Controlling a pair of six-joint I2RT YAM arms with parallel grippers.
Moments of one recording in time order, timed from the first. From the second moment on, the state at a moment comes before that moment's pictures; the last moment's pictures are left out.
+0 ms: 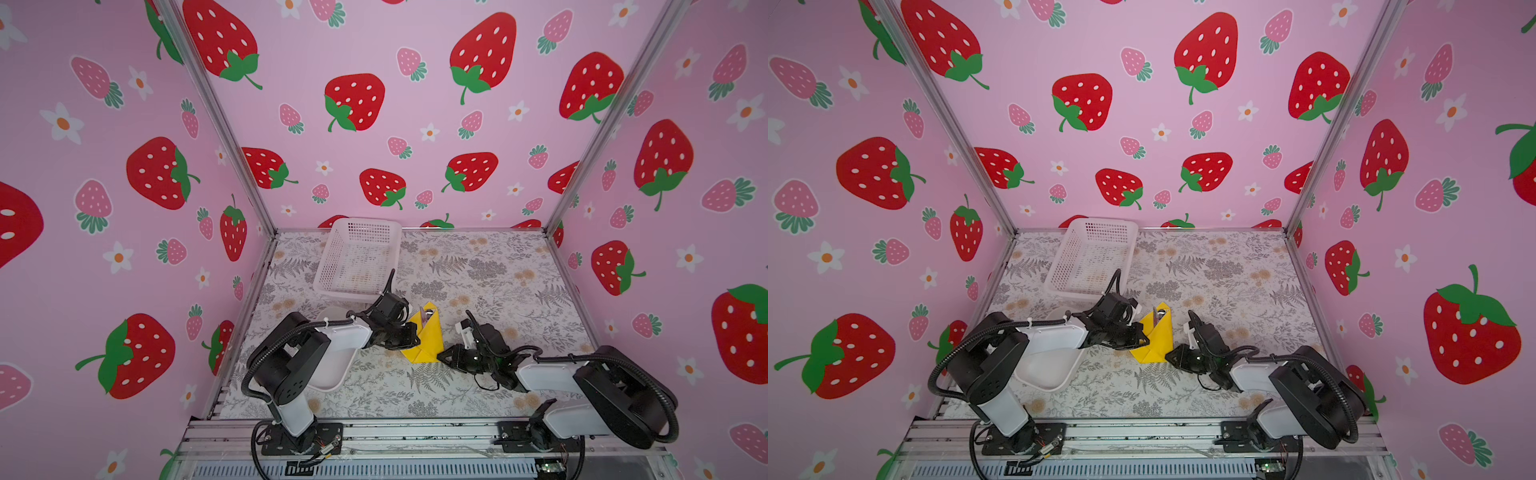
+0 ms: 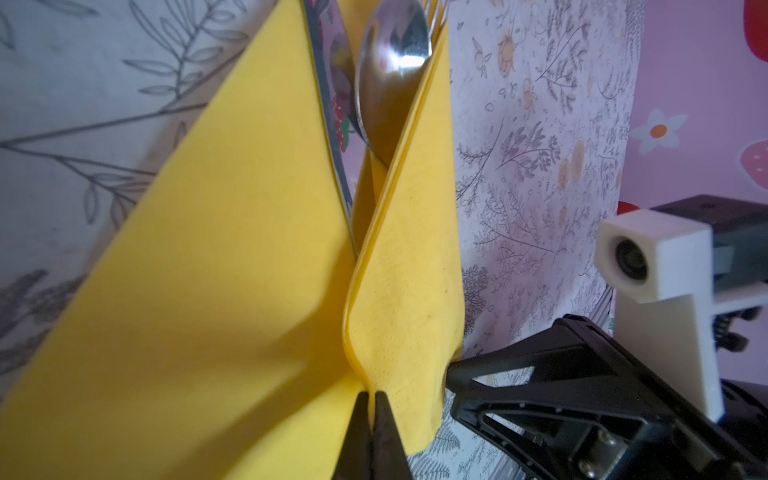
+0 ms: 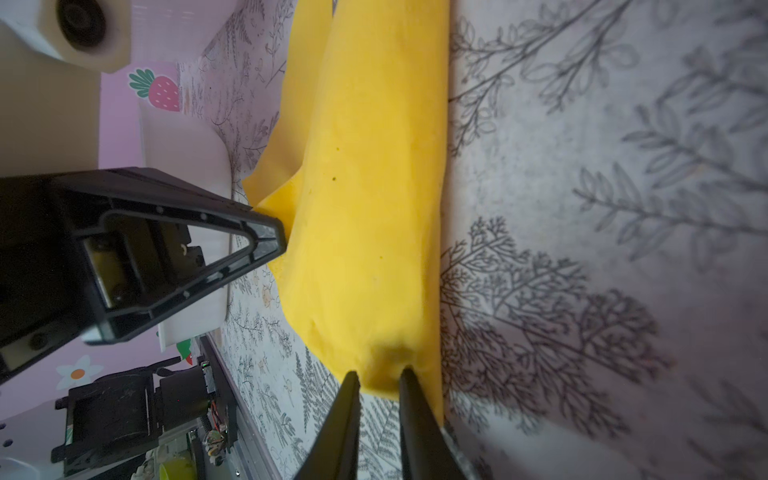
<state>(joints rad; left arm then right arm) -0.69 1.72 0.83 -0.06 0.45 -0.70 0.76 1.39 0.27 0.41 -0.41 0.92</state>
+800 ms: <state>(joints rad) -0.68 1.72 0.86 -0.11 0.44 -0.62 0.76 1.10 0.16 0.33 -0.17 0.94</state>
